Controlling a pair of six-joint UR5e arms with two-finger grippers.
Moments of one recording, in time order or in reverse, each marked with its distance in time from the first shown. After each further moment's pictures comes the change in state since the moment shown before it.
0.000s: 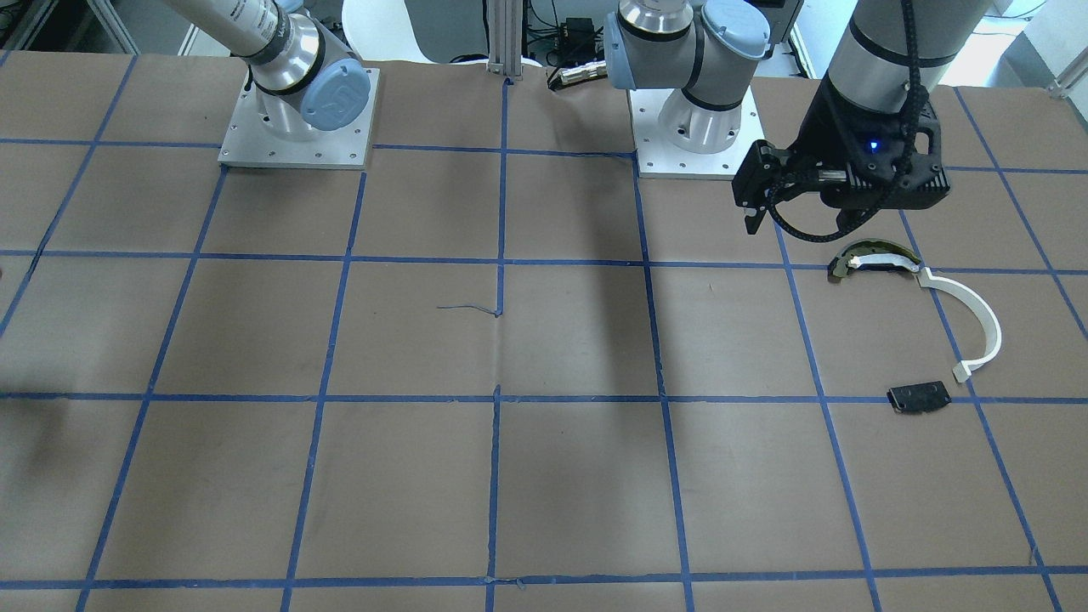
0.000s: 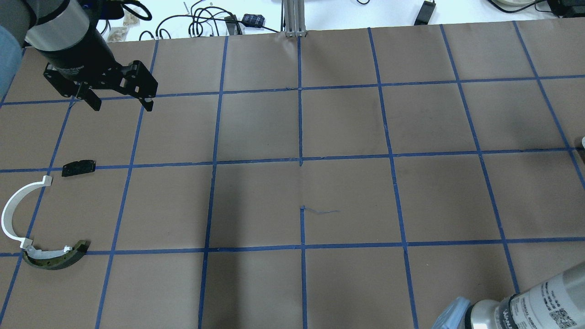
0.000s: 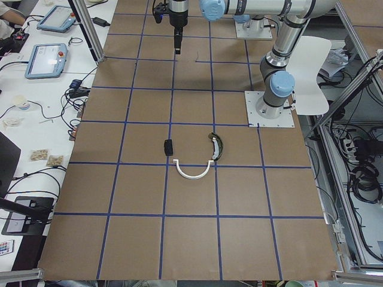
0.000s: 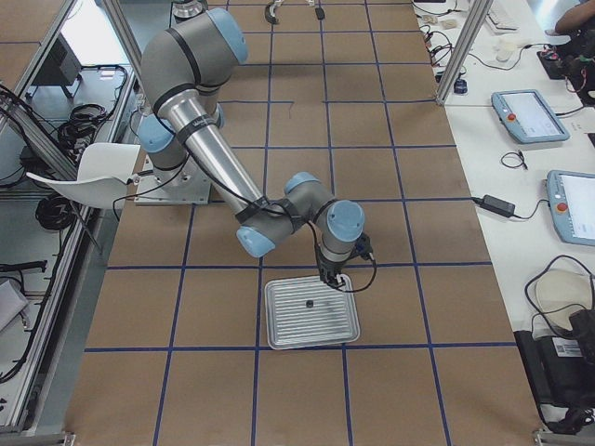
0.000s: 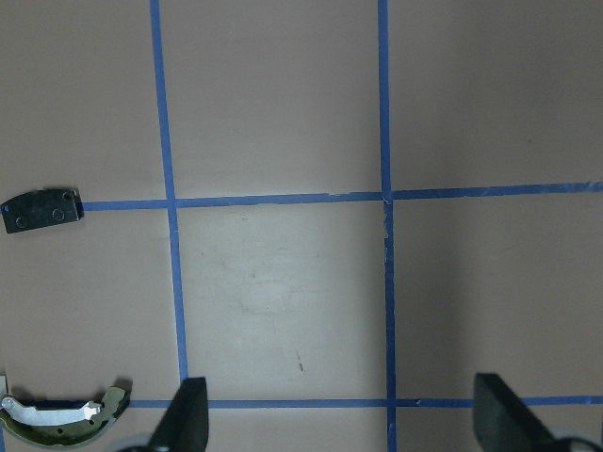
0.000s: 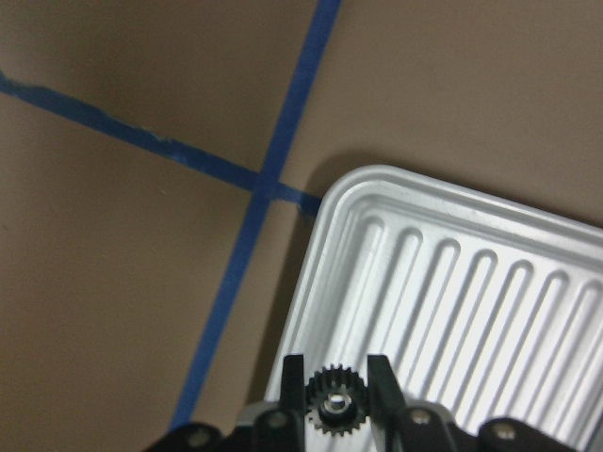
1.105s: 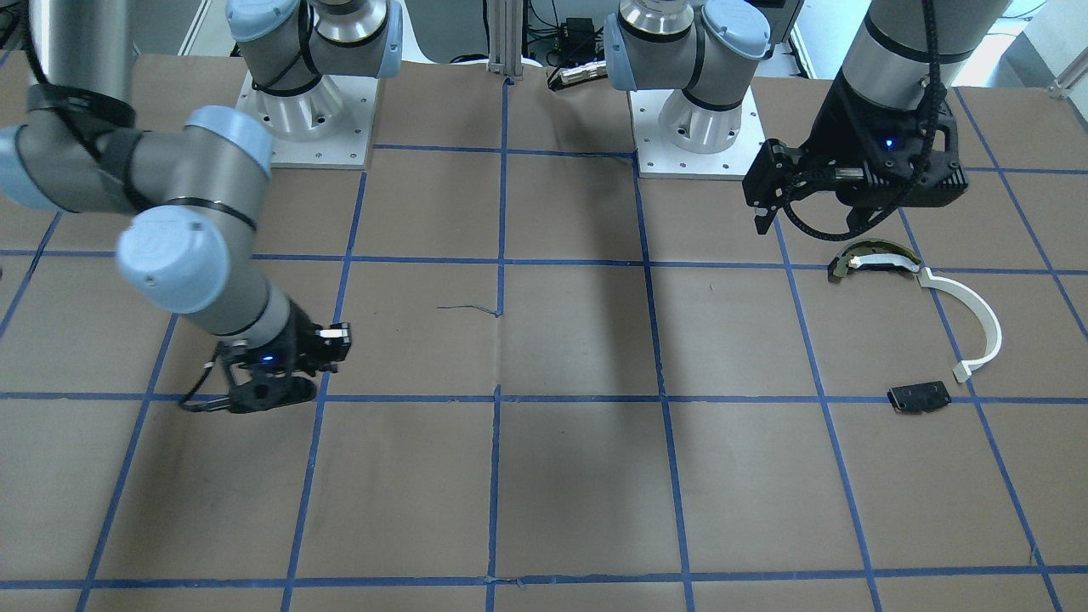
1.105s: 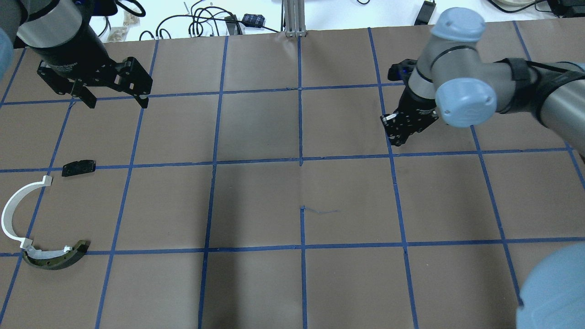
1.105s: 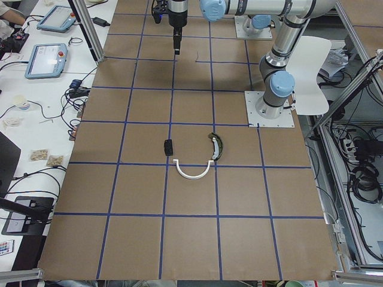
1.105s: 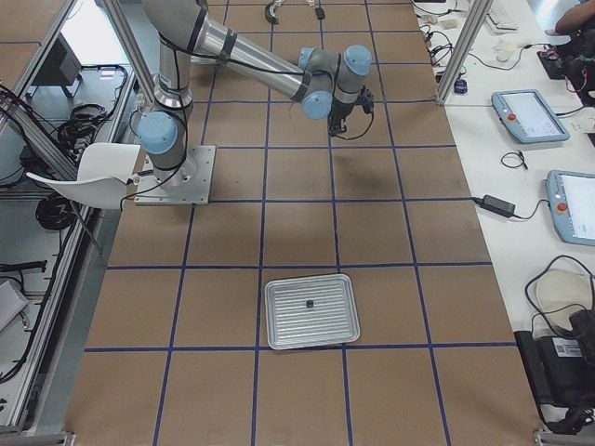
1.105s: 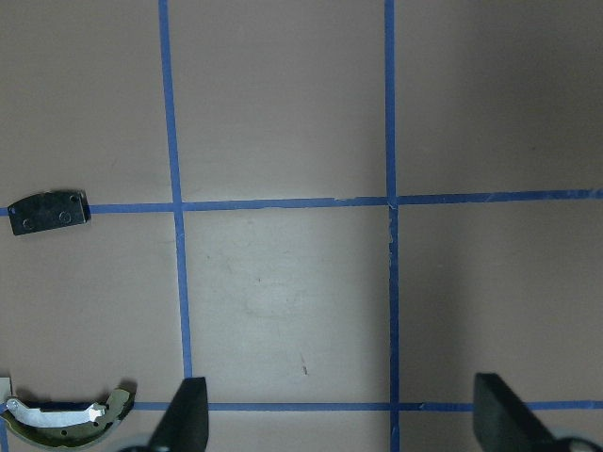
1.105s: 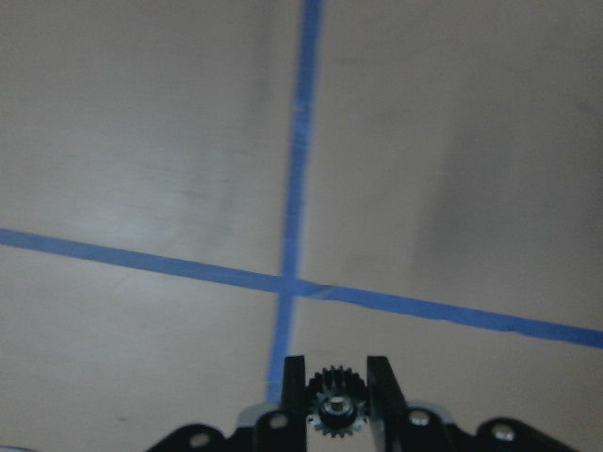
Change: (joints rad) left arm 0.017 0.000 0.009 0.000 -0.004 0.007; right arm 0.833 -0.130 0.187 0.067 0.162 1.024
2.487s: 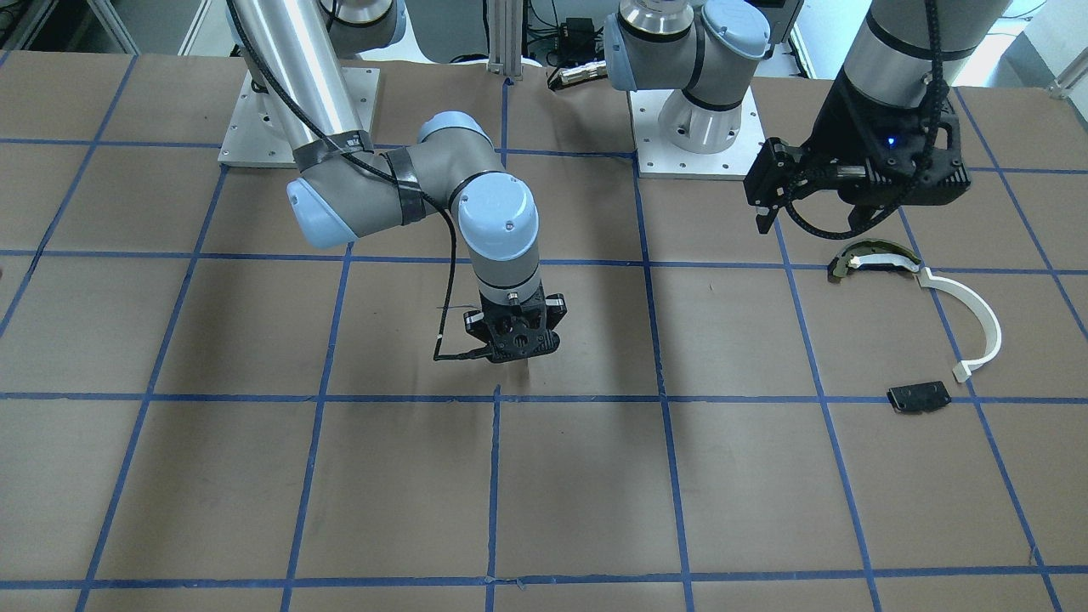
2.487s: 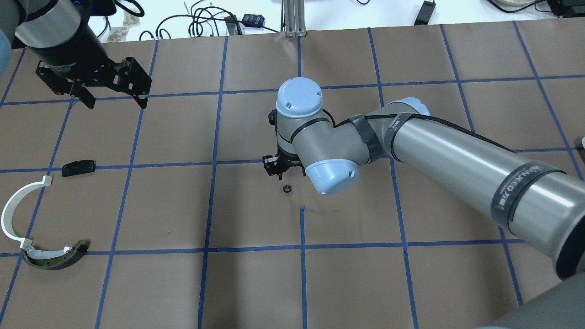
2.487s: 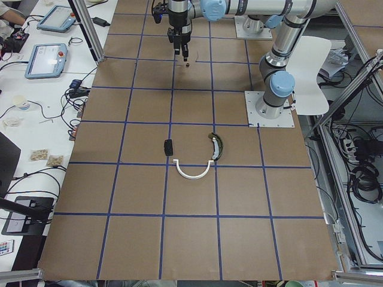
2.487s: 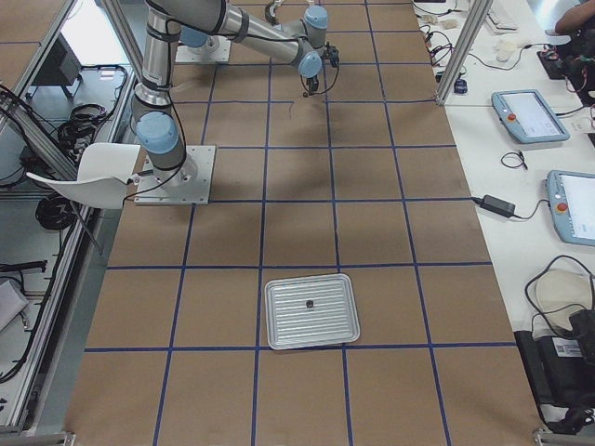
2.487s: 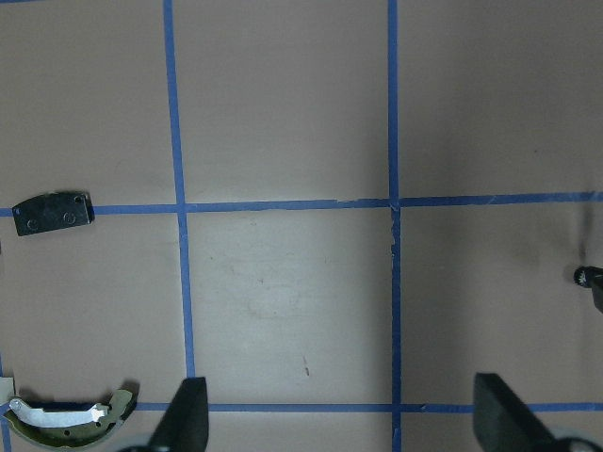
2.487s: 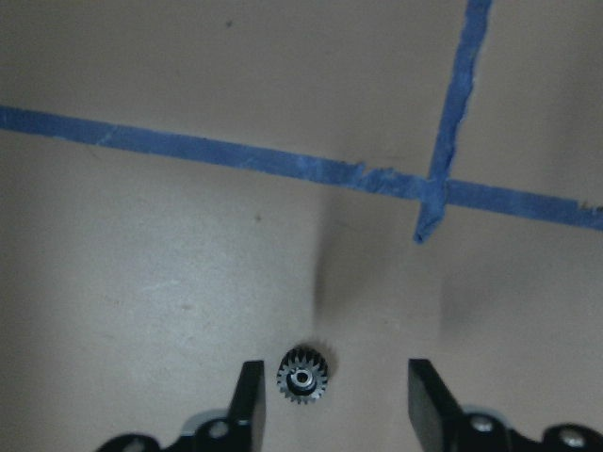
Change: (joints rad) left arm 0.001 0.002 -0.003 -0.001 0.001 0.000; right arm 0.356 0.084 0.000 -0.253 -0.003 0.408
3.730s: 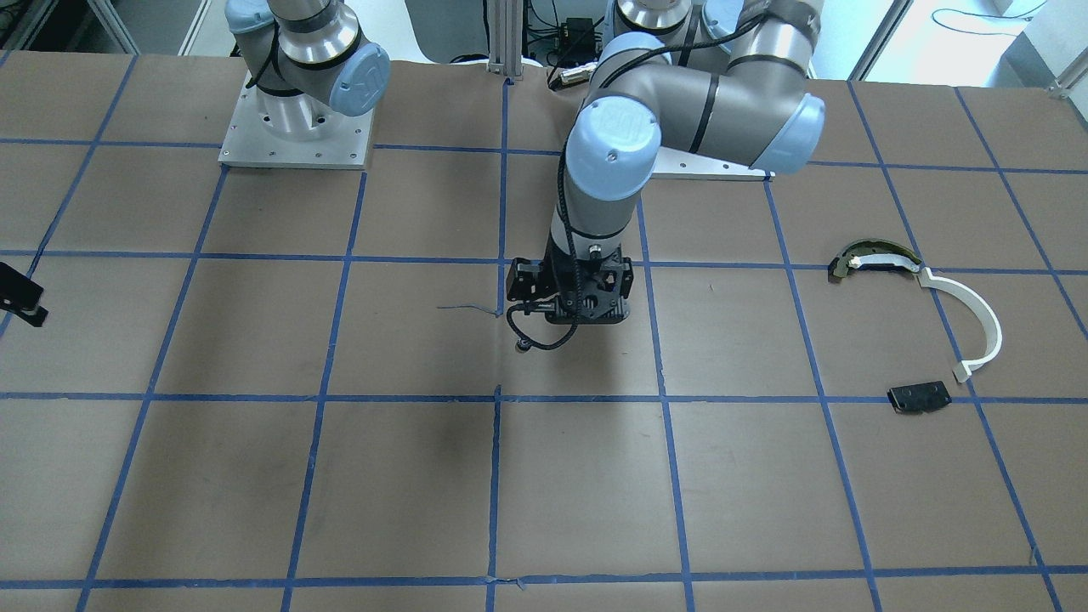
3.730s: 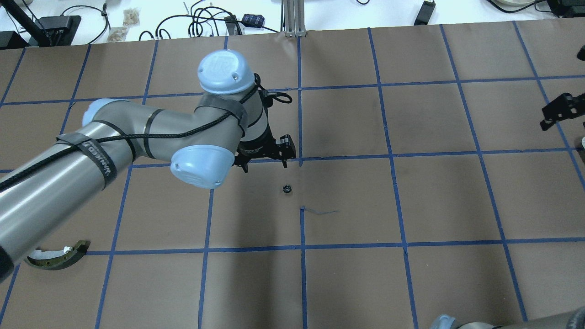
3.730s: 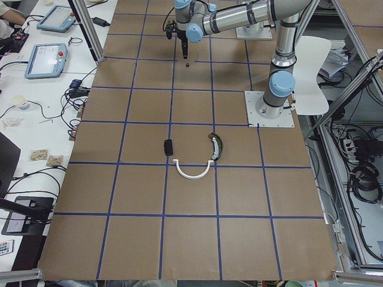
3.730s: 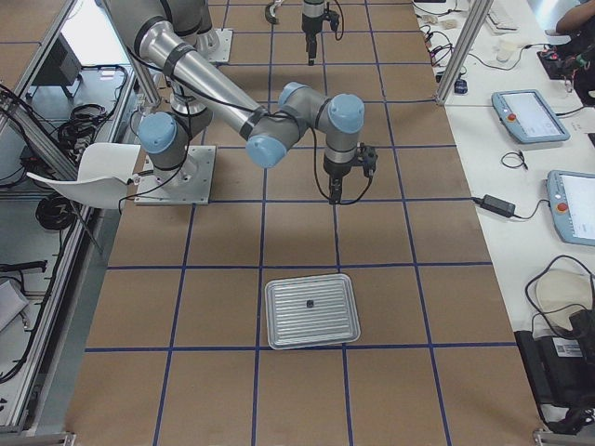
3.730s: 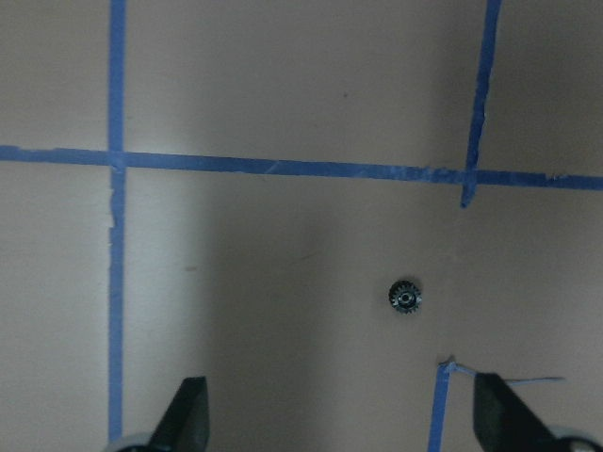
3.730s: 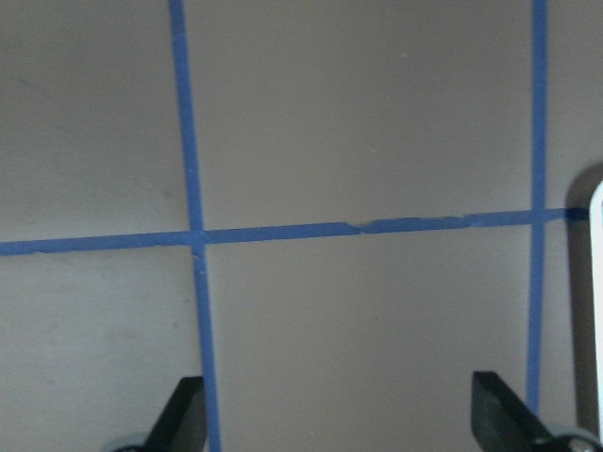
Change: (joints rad) left arm -0.410 -0.286 -0.289 0.507 -0.123 -0.475; right arm -1.073 -0.211 -0.024 0.270 -0.079 -0.889
